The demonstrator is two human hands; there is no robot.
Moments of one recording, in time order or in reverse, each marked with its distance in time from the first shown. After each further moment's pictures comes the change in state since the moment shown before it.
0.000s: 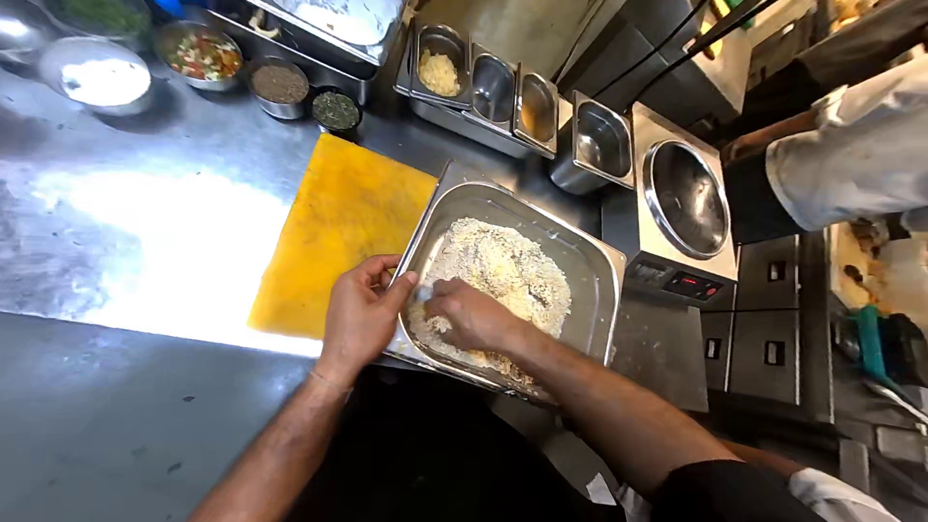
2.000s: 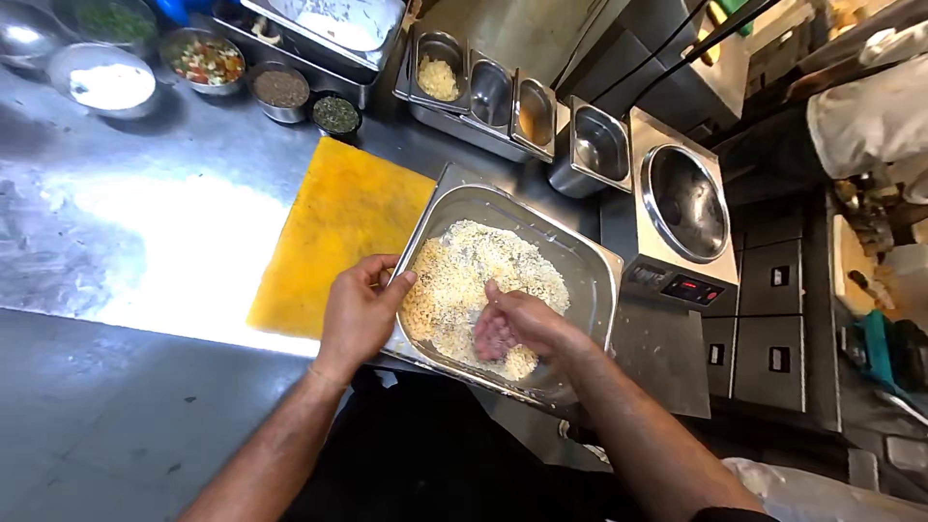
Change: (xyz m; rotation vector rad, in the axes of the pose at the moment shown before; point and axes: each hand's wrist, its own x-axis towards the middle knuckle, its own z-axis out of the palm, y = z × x) left_hand 0.001 0.000 0.000 -0.001 0.012 0.005; right_hand -0.057 0.035 -0.012 1.148 -0.088 0.617
